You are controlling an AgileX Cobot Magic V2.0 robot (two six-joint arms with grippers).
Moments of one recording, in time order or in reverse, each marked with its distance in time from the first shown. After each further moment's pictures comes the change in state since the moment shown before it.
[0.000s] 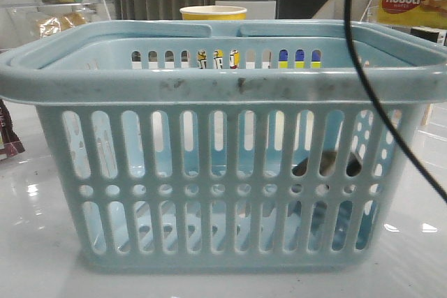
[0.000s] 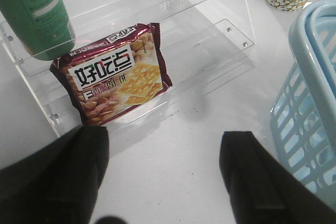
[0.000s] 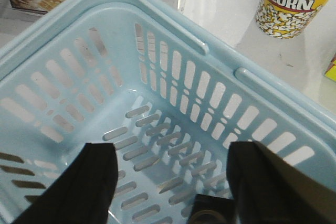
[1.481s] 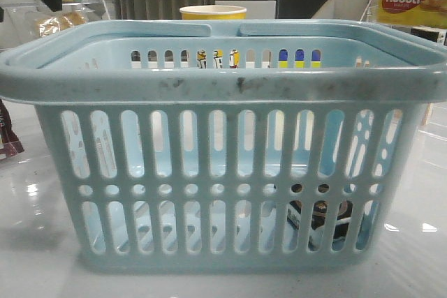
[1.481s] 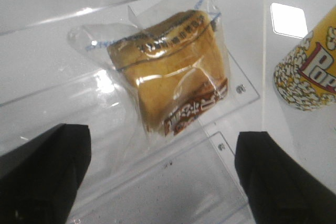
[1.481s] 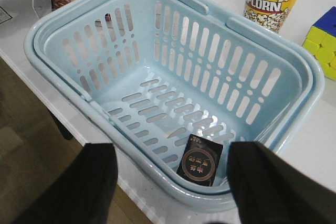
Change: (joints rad) left arm 0.000 1.058 -0.658 -0.234 -0.304 0.019; right arm 0.000 -0.588 0.382 -0.006 0.040 0.000
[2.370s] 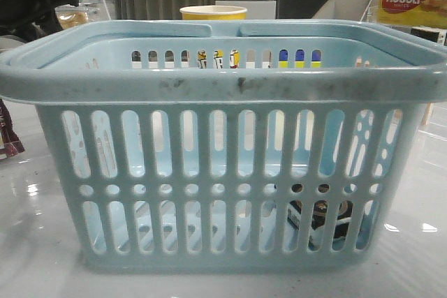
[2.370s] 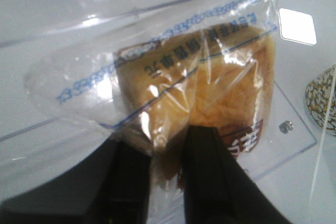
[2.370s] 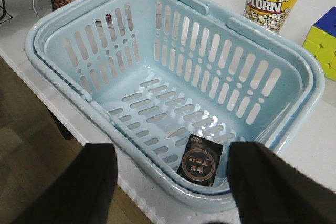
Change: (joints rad) left arm 0.000 0.179 -0.094 -0.007 -0.085 0.000; right arm 0.000 0.000 0.000 0.000 0.000 -0.002
